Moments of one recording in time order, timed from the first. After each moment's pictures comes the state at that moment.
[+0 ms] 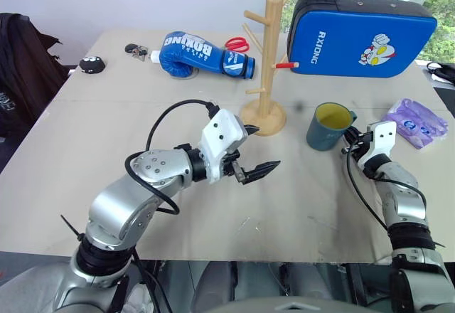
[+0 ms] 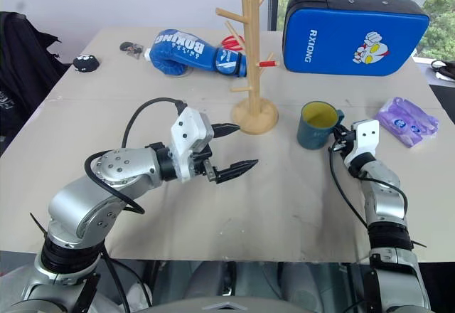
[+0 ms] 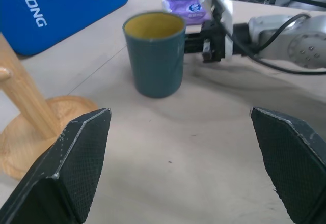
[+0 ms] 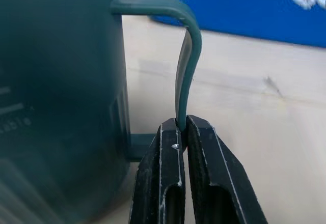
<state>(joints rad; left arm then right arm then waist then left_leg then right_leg) -0.39 0.61 -0.12 -0.68 -0.53 0.84 -0.59 -0.35 -0.37 -0.20 0.33 0.25 -0.01 0.51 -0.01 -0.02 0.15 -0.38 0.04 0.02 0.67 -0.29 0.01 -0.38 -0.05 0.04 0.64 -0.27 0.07</state>
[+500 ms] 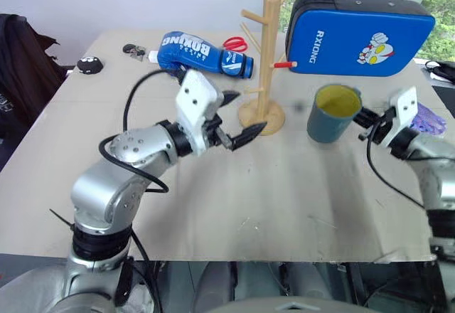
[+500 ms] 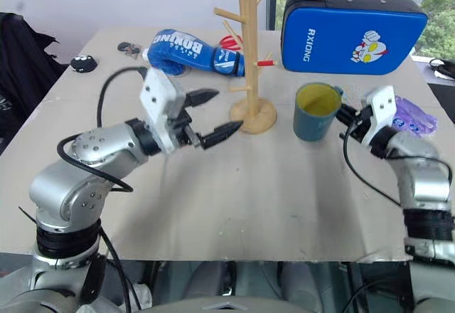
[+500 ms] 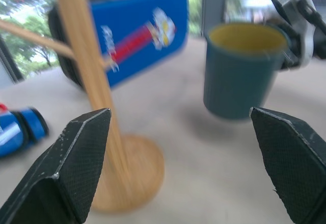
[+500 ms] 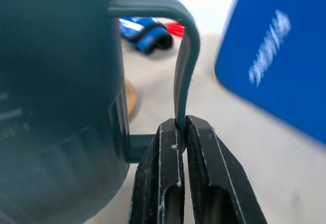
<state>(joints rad) -0.53 0.49 0.10 -0.62 -0.64 0.91 -0.44 -0.59 -0.71 -0.09 0.11 0.34 0.33 0.84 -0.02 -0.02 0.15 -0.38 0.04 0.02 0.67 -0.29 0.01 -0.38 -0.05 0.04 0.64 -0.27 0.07</state>
